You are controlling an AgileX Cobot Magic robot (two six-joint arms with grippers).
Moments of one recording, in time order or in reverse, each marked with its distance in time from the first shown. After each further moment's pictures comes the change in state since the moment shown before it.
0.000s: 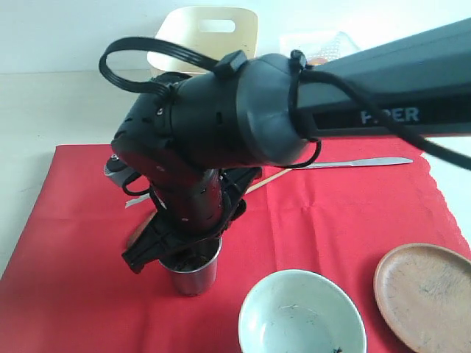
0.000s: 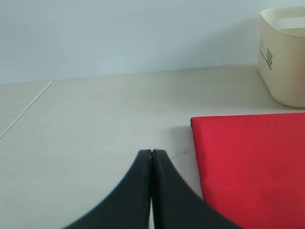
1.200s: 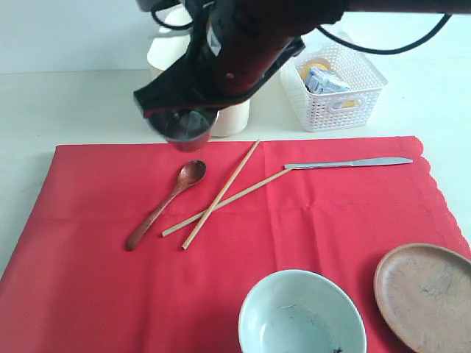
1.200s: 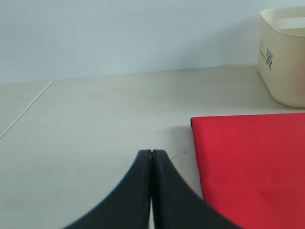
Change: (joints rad) left arm 0.000 0.000 0.000 0.000 0.000 0.000; right arm -0.168 -0.294 -0.009 -0.086 -0.186 -0.004
